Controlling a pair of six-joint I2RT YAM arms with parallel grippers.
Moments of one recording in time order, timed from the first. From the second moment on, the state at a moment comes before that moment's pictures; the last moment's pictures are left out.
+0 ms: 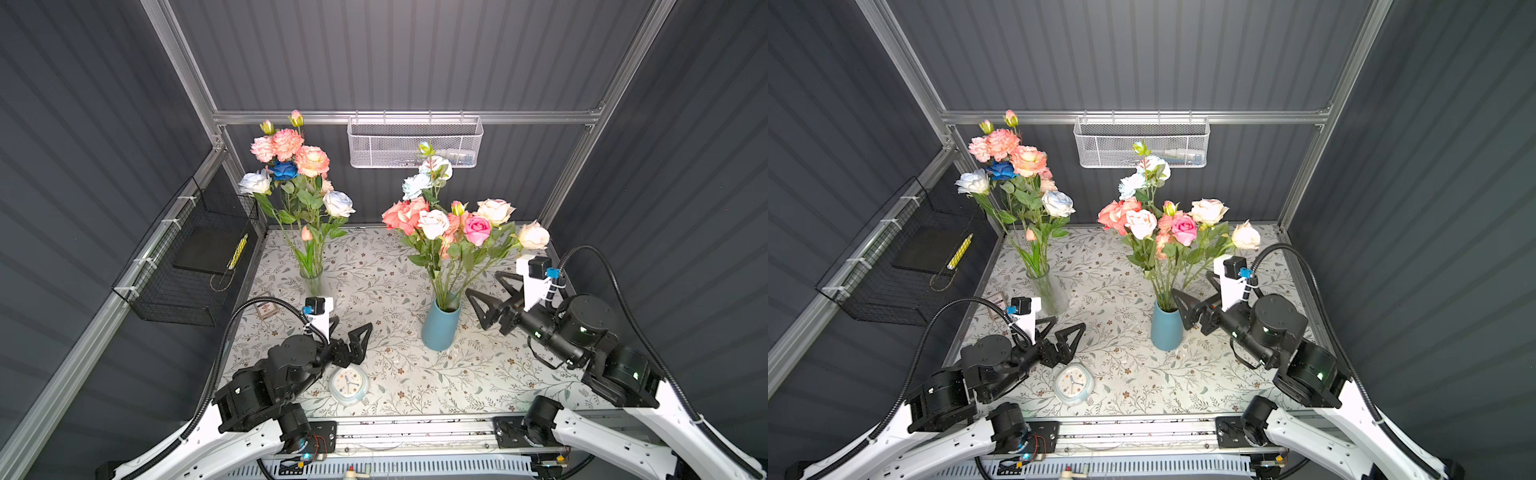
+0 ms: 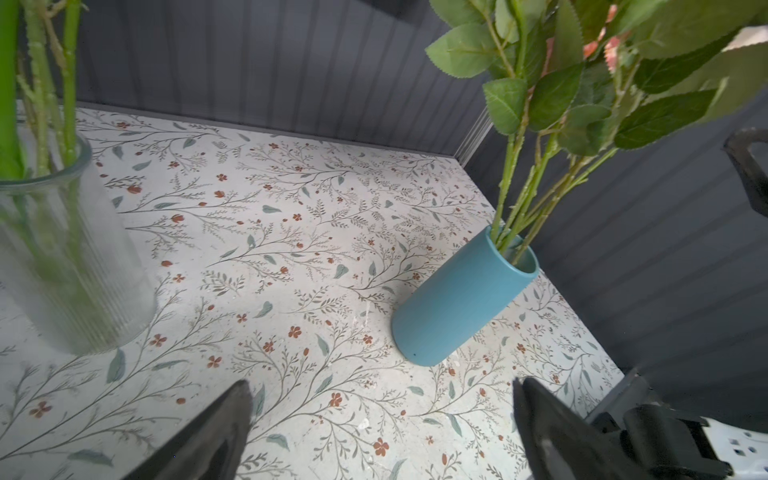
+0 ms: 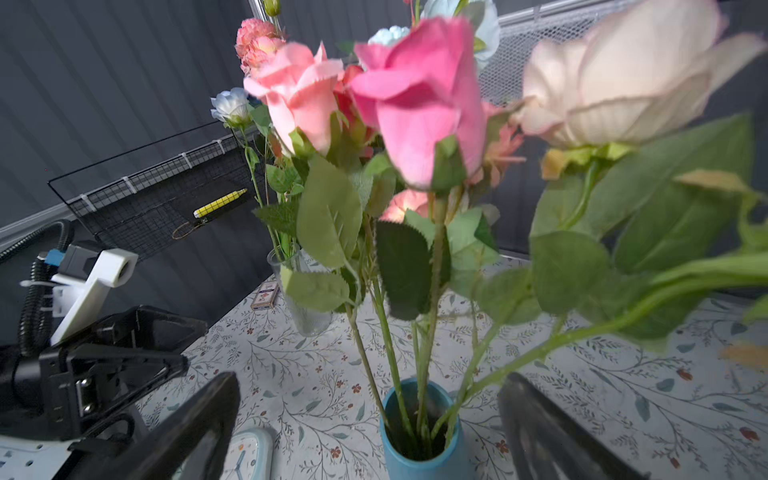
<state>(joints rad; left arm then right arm) -1.04 0.50 0.74 -0.60 -0.40 -0.58 0.84 0.63 0.97 -0.44 0.16 0.25</state>
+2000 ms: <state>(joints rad) -0.16 0.95 0.44 -0.36 -0.33 -1.03 0.84 0.22 0.67 -0.38 0.07 0.31</state>
